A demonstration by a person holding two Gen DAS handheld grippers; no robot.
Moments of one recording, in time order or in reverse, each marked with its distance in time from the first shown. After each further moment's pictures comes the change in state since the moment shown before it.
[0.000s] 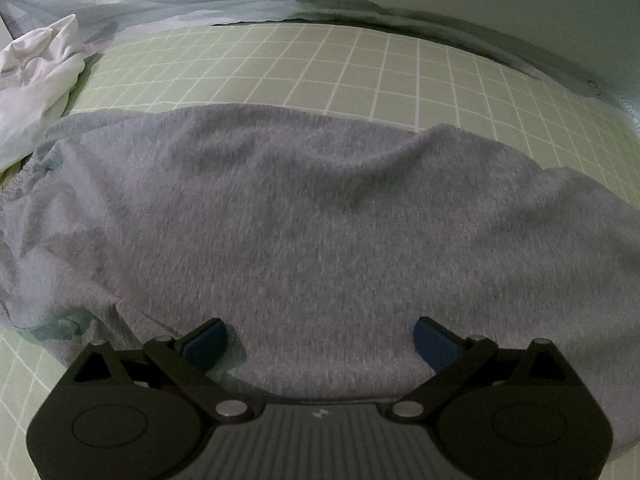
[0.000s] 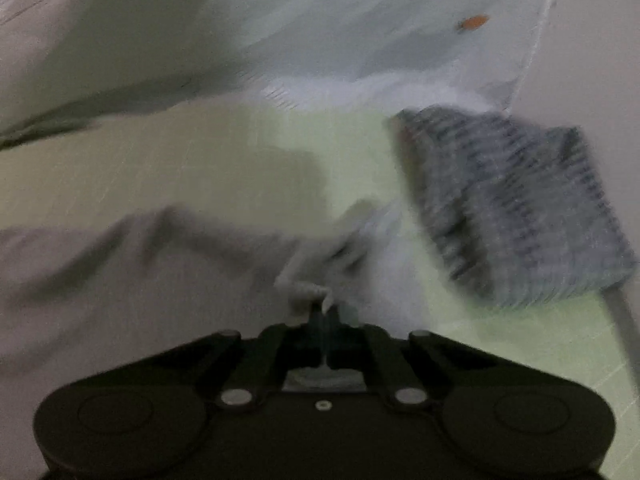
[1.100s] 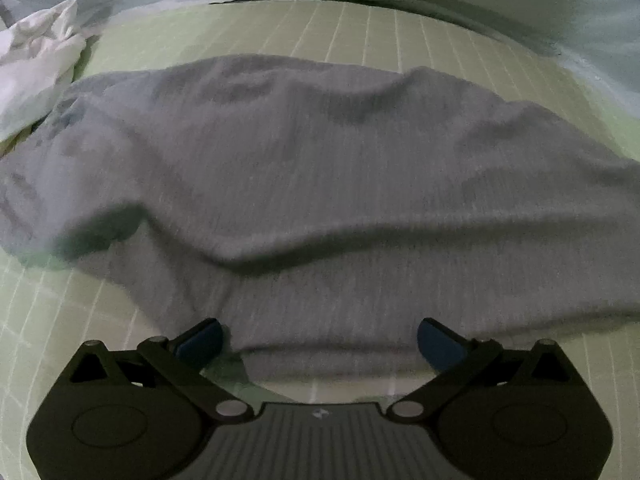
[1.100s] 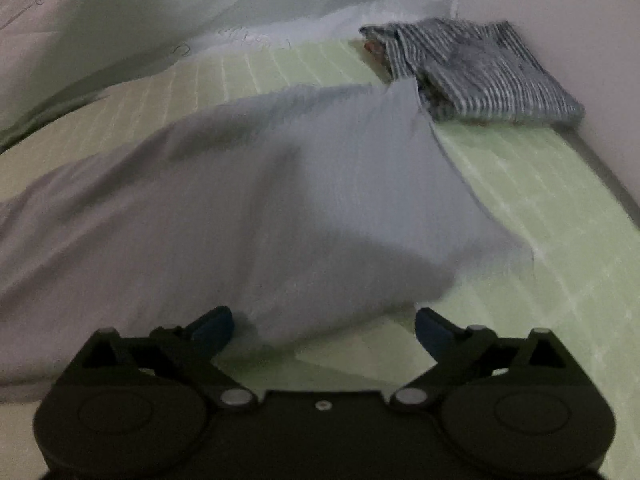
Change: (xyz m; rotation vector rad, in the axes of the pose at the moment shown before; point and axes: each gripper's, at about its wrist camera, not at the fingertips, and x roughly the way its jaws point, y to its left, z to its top) left arm -0.042 0.029 -0.060 0.048 0.058 -0.069; right arm -0.087 0.070 -0.110 0.237 0.178 0.042
